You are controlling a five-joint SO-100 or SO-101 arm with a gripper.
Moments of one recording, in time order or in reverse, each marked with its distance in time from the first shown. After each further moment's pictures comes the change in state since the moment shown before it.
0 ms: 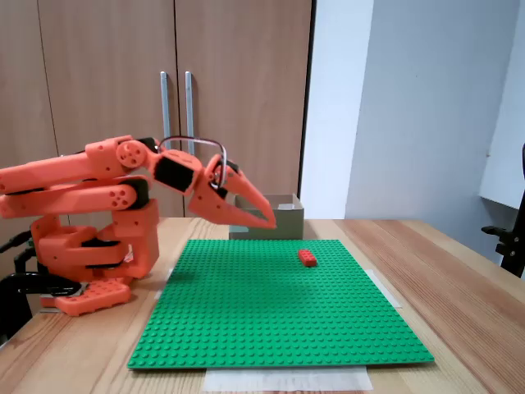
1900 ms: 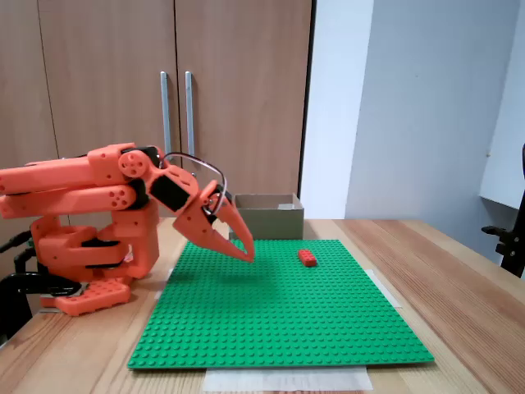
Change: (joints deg) arm 0.5 0.1 6.1 11.6 -3.6
